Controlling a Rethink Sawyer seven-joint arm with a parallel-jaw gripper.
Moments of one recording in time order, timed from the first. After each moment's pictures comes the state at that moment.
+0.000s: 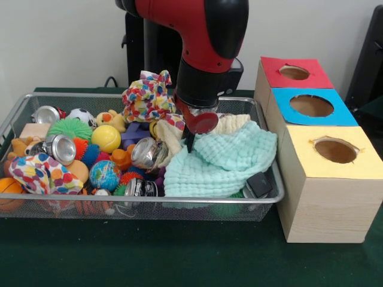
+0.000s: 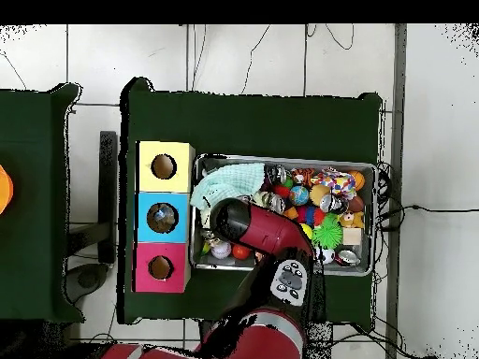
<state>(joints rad) -0.01 -0.38 -0.31 1.64 0.27 0.38 2.61</state>
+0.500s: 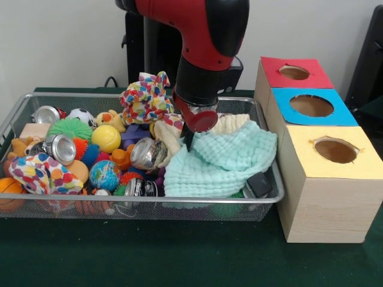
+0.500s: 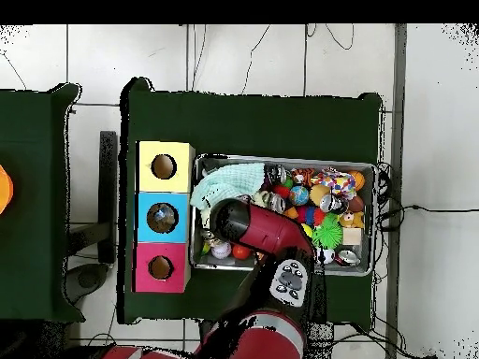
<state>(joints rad) -0.01 -0.40 -0.31 1.64 0.24 0.39 2.61</state>
